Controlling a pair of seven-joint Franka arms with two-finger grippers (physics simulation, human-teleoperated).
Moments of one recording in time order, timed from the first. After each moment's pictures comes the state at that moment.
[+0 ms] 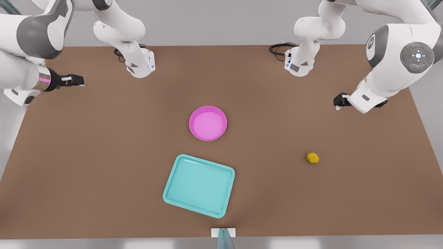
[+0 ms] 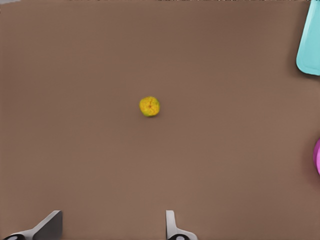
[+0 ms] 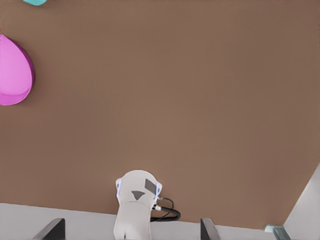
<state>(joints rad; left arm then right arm) -0.07 0.11 -0.06 -1.38 0.10 1.37 -0.02 0.06 0.15 -0.09 -1.20 -0.04 0.94 -0.18</state>
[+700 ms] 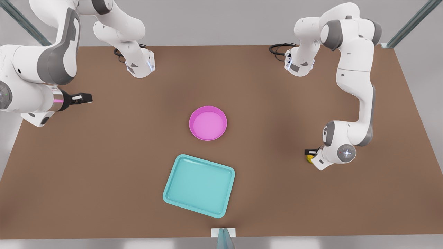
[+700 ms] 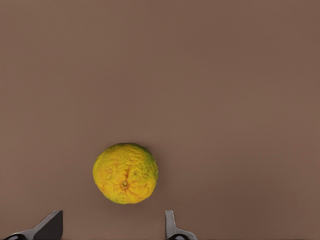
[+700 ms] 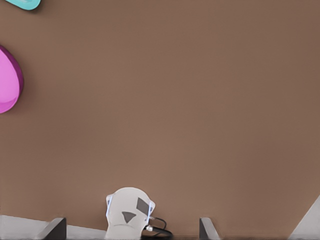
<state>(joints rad) -0.03 0.63 -0.03 -1.71 0.09 2.07 -0.02 0.06 0.20 -0.09 -1.34 -0.04 1.09 -0.23</state>
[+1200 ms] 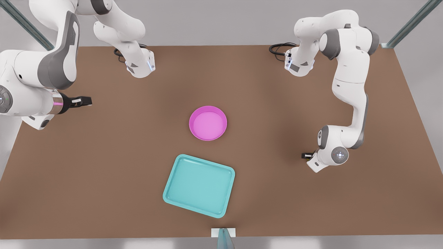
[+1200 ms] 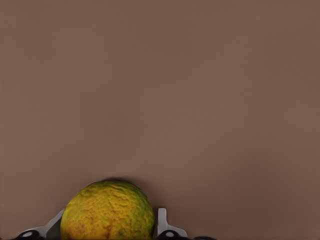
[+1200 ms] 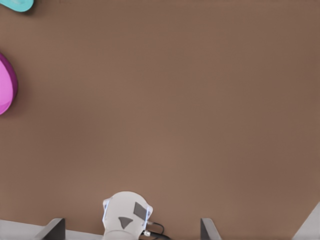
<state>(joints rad) -0.02 0.71 -0.03 -1.72 0.09 2.21 -0.02 0.05 0.20 -0.09 -1.35 -0.05 1.13 -0.24</state>
